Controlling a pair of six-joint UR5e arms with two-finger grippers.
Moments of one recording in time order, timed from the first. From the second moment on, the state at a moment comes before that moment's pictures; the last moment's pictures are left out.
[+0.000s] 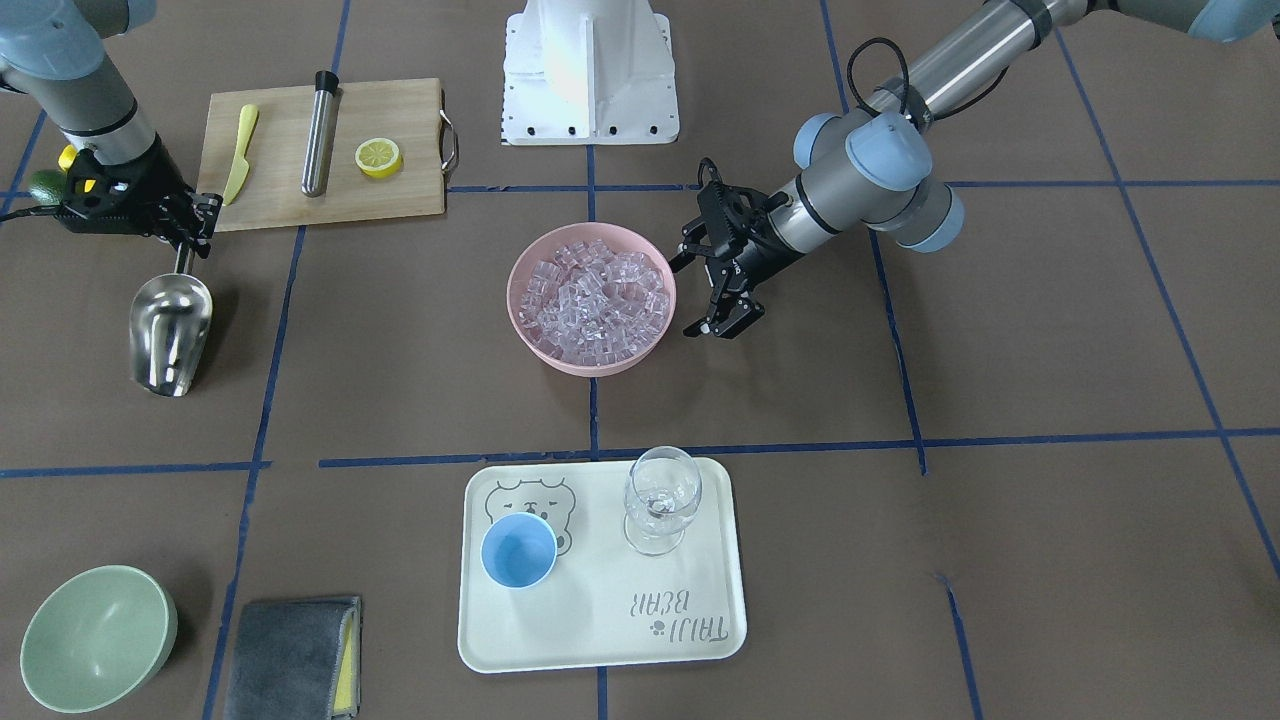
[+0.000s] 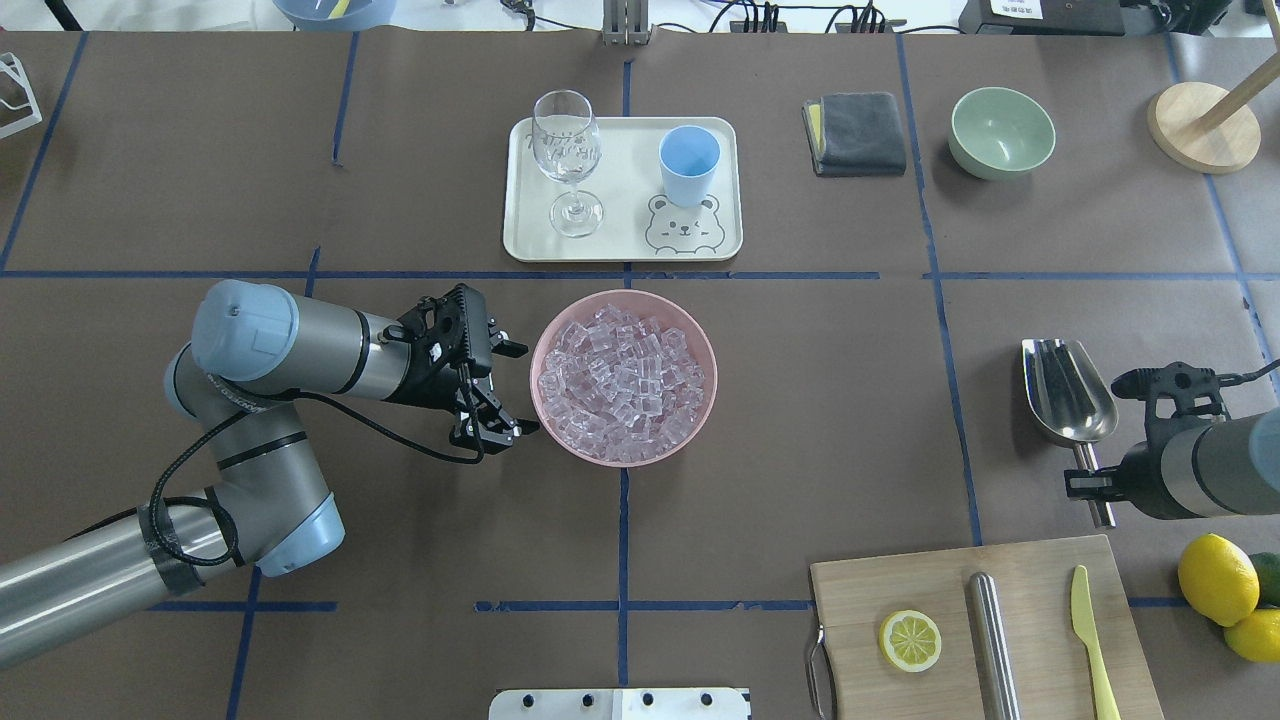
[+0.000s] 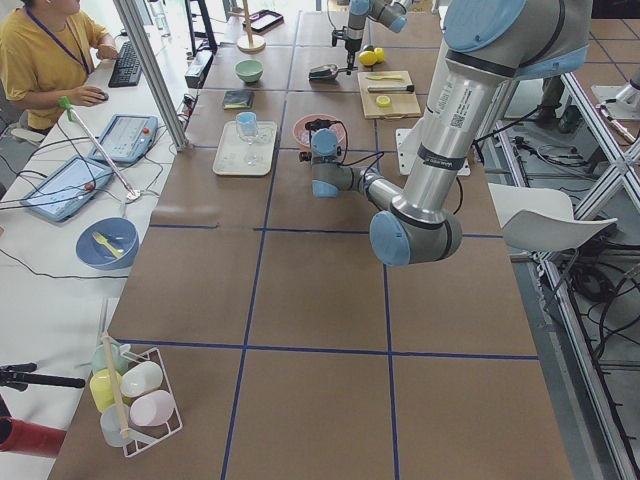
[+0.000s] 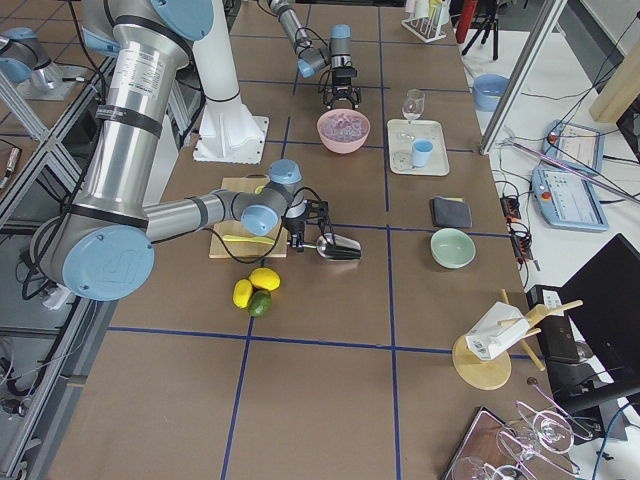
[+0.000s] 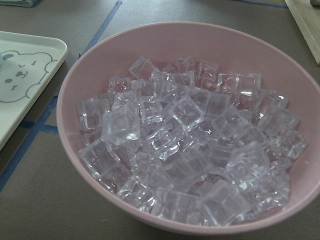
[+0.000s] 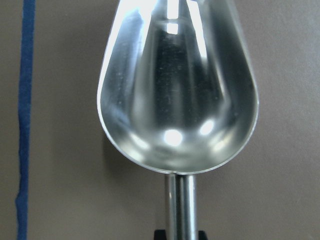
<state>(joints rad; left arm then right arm) -0.56 -2.03 -1.44 -2.72 -2.02 -0.11 0.56 -1.88 1.98 -1.00 1.84 1.17</state>
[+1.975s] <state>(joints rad) -0.56 -2.02 -1.45 -2.72 -2.01 -0.11 0.54 -1.26 2.23 -1.73 1.88 0.78</state>
